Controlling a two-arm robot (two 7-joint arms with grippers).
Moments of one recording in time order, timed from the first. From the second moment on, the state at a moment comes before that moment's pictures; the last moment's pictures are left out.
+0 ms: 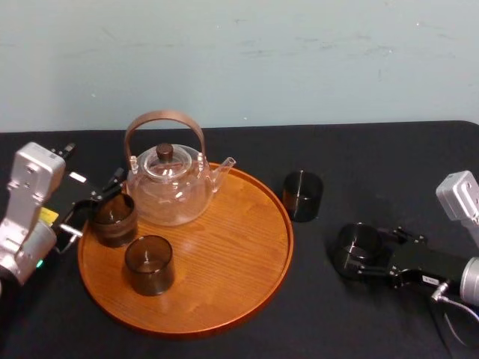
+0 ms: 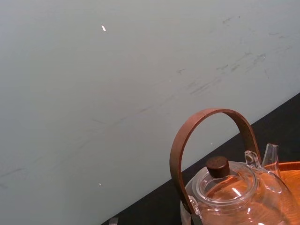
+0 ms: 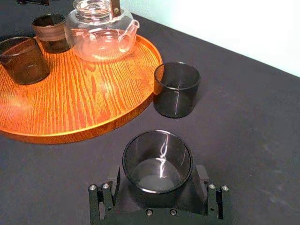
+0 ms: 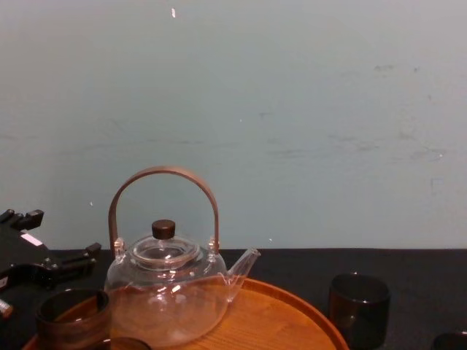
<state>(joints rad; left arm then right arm) -0.20 0.60 0.45 -1.41 -0.25 -0.12 0.03 0.03 0.71 -0.31 -1.58 0.45 0.21 0.52</state>
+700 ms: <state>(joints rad) -0.20 0.60 0.45 -1.41 -0.25 -0.12 0.03 0.09 0.69 -0.35 -1.54 0.44 0.21 0.52</state>
